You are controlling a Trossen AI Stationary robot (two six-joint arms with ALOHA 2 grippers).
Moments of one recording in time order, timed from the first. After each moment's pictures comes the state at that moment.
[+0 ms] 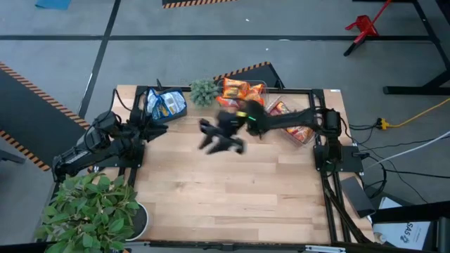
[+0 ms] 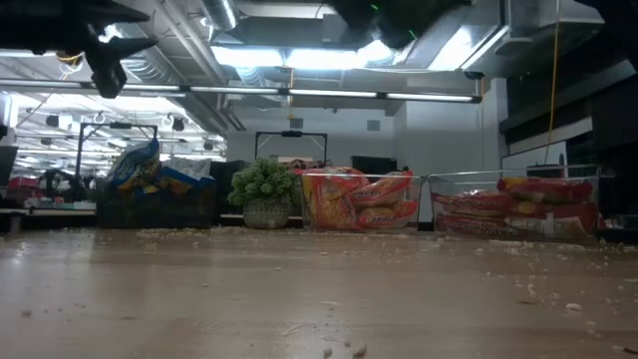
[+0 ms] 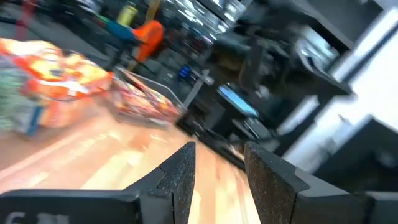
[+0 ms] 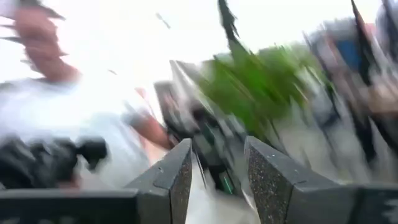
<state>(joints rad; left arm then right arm) 0.50 0.00 0.29 -0.20 0.38 -0.69 -0.12 1.99 1.54 0.84 -0.97 0.60</state>
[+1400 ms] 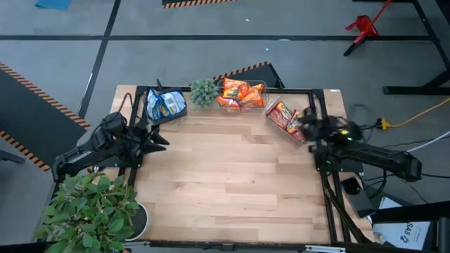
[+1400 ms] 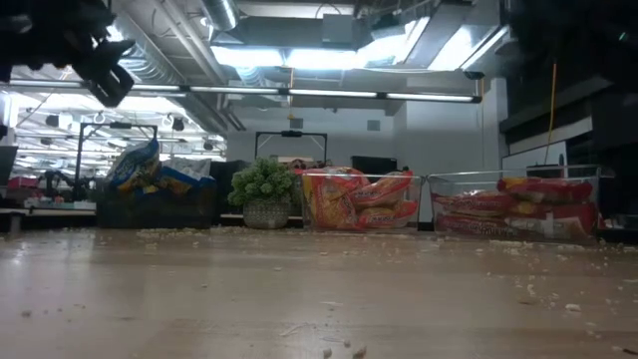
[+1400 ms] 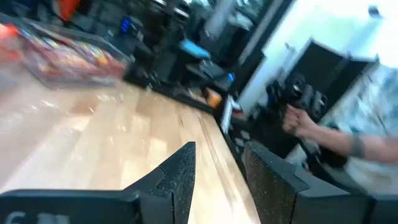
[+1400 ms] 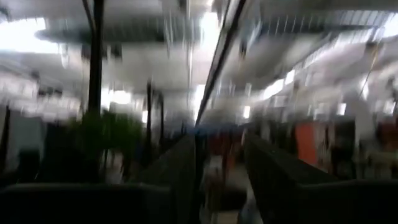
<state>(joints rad) 0.50 0.00 0.24 -0.21 0.72 -0.53 -0.42 0.29 0.01 0.96 -0.31 0.28</state>
